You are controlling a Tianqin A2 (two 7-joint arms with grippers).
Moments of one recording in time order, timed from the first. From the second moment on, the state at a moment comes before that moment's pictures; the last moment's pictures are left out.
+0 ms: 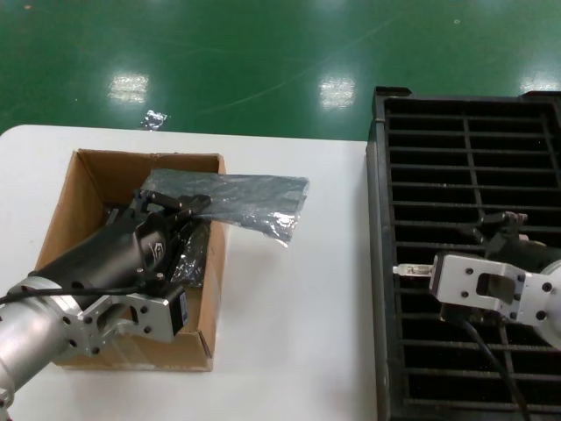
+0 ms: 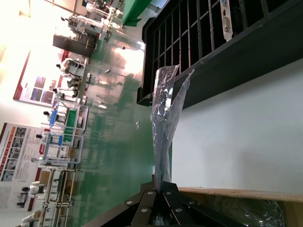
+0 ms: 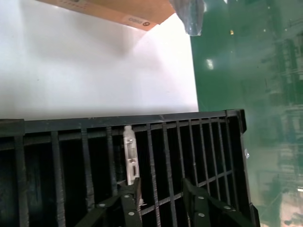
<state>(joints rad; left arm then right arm) -0.20 -0.53 1.61 -1.99 -0.78 0.68 0.06 0.59 0.36 -1.98 2.06 0.19 -1.45 0.65</state>
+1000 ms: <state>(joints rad) -0.20 -0.53 1.61 -1.99 -0.78 0.68 0.06 0.27 0.00 -1.61 1.61 0.06 -0.34 1.42</state>
